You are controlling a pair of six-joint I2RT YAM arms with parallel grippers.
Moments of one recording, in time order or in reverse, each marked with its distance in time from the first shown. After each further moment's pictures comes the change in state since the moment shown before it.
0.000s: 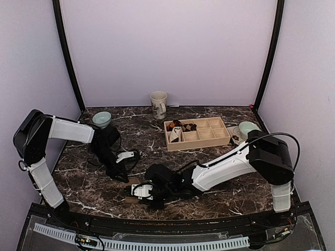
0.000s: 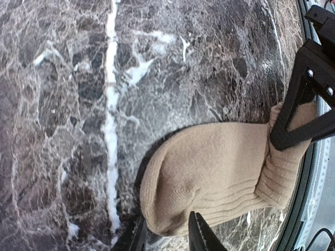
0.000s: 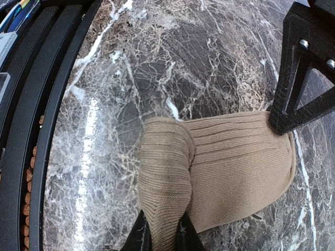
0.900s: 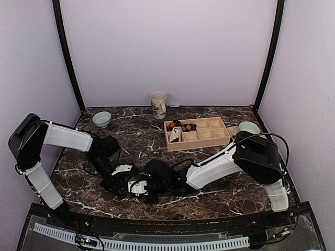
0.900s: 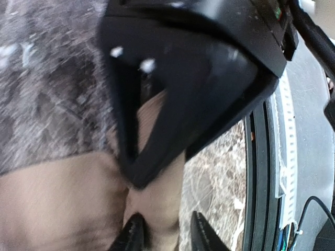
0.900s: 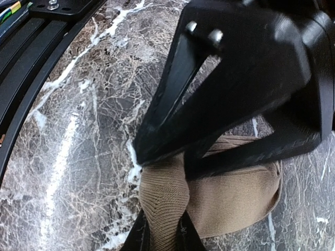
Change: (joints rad) left arm -0.068 -0.071 -0.120 -0.087 0.135 0.222; right arm -0.050 0.108 0.062 0.187 -0.065 -0.180
